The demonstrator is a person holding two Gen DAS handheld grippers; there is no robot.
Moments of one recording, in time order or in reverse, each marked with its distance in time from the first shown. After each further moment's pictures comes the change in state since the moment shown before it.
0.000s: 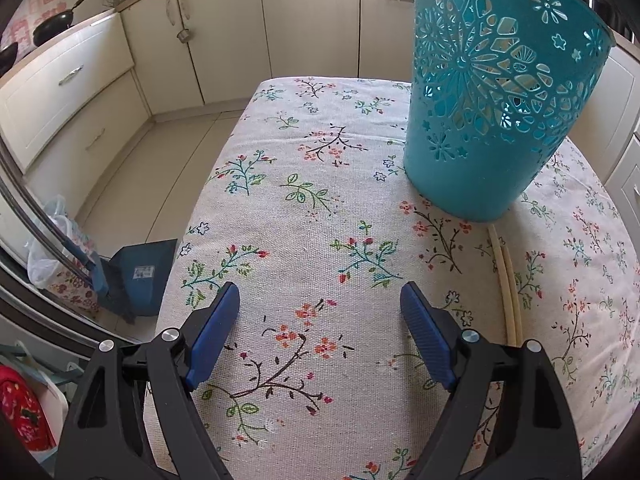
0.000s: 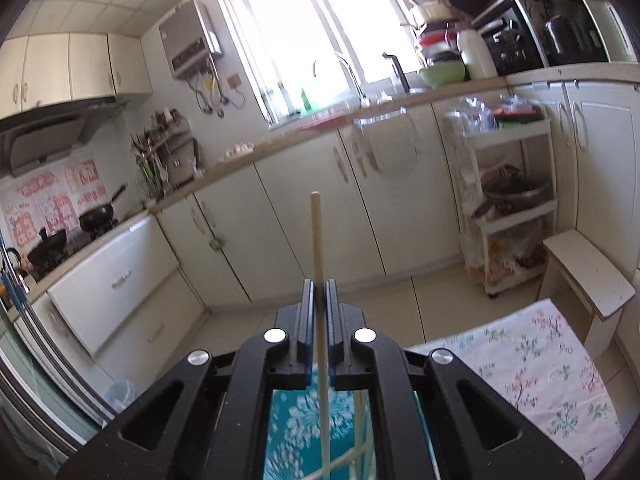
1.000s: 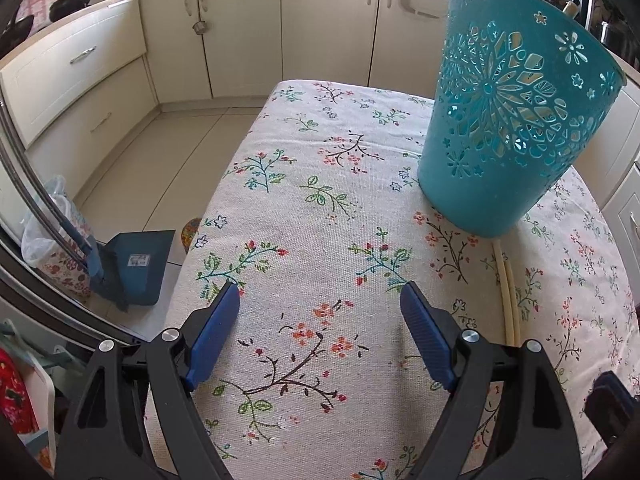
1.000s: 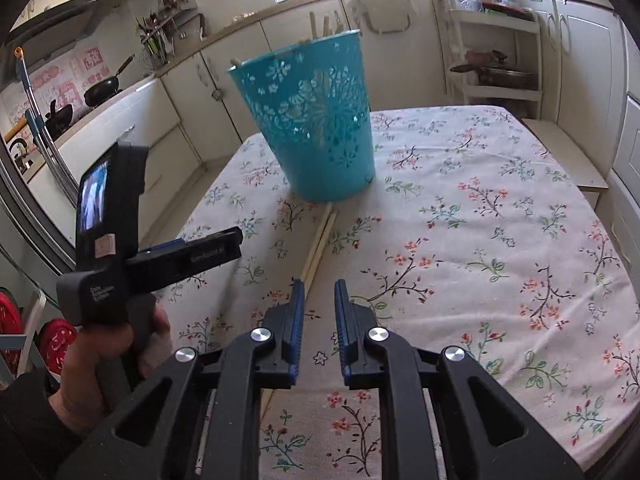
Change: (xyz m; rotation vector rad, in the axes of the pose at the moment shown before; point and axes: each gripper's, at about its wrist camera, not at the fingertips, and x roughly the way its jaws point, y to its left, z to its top) left arm -0.004 0.016 -0.006 -0.083 -0.016 -0.026; right arm -0.099 -0.031 -0.184 -0.074 0.412 -0.024
